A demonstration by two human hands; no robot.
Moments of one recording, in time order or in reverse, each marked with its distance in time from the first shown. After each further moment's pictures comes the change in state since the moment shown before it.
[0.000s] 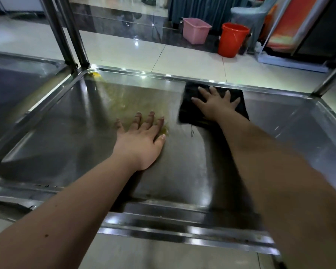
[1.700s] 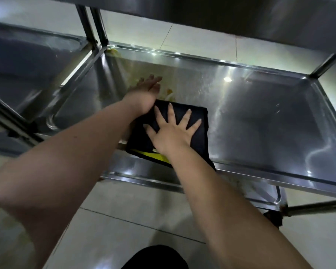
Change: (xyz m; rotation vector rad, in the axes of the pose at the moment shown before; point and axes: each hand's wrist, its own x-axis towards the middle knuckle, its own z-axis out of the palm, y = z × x) left_hand -0.014 -0.016 -0.055 -0.561 0.014 -0.087; right_hand -0.234 -0.110 0.050 -0.052 -0.101 -0.196
